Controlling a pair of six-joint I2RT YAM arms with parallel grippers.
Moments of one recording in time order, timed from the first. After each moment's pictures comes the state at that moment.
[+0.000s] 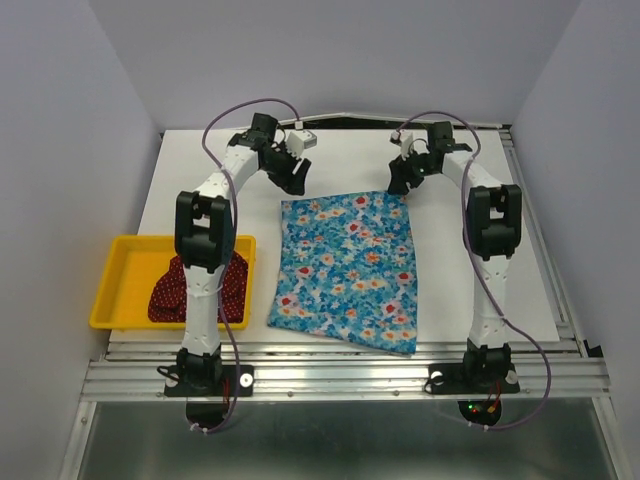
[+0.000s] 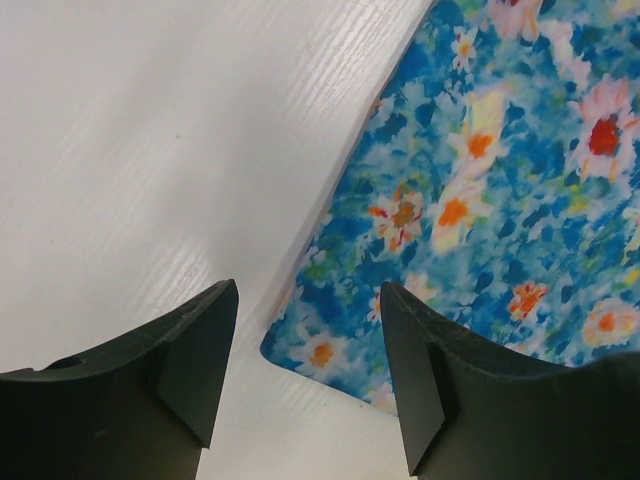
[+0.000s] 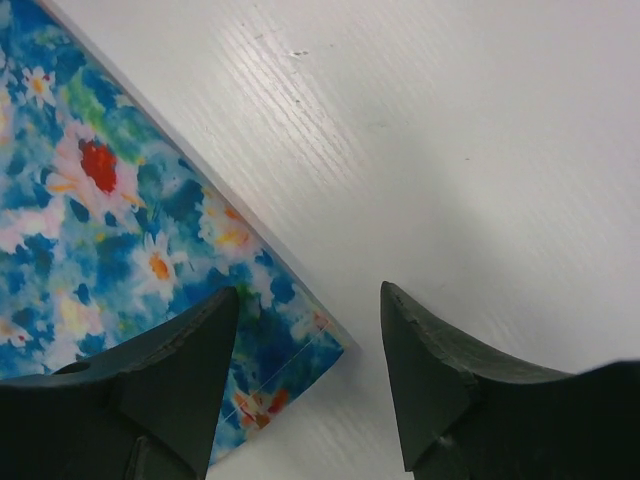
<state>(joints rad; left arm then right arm) -0.26 2.25 2.00 -0.76 0.53 0.46 0.08 2.38 2.00 -0.60 -0.66 -0.56</state>
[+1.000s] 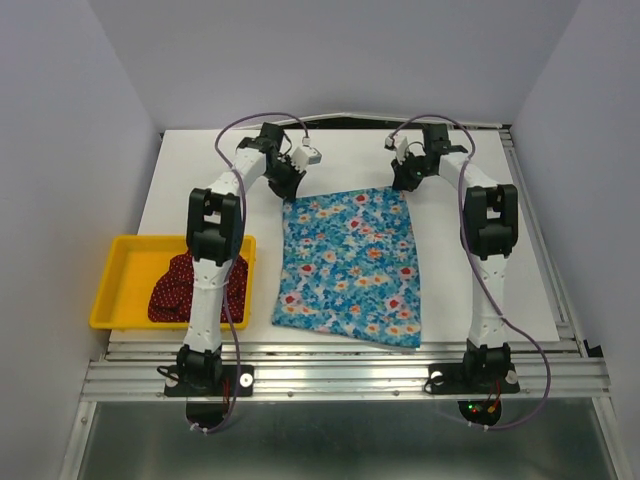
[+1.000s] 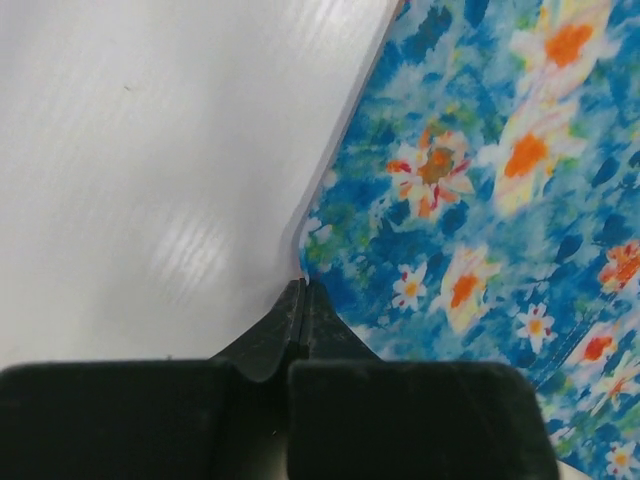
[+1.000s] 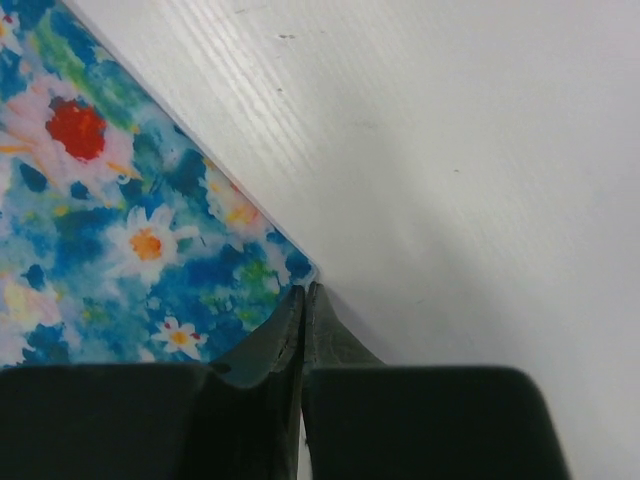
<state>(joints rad) -0.26 2.40 2.09 -0.89 0.45 0.60 0.09 2.41 1.99 -0.59 -0.59 -0.72</state>
